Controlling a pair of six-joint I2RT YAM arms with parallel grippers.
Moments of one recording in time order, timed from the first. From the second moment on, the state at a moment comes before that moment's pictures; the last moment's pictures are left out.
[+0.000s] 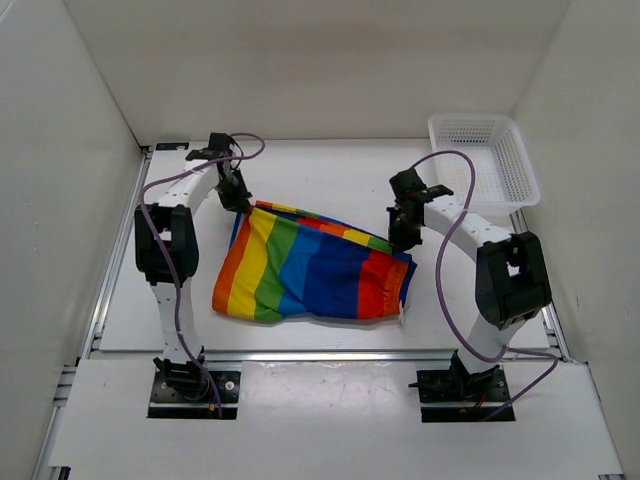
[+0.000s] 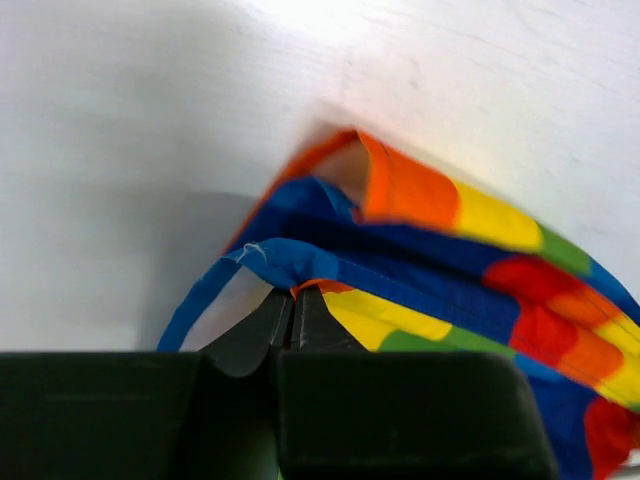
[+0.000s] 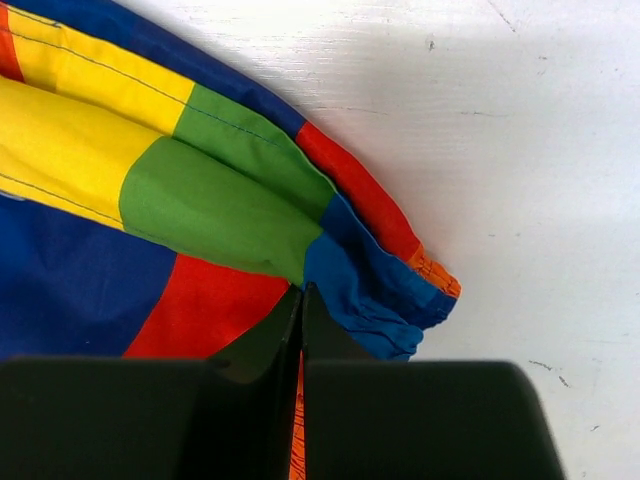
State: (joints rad) left arm -0.12 2.15 1.77 -0.84 0.12 -0.46; right arm 0.39 1.73 1.26 -0.77 0.00 0.37
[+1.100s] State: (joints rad) left arm -0.22 2.19 1.97 -0.98 0.07 -0.52; right arm 0.35 1.71 1.35 -0.80 0.25 0.43
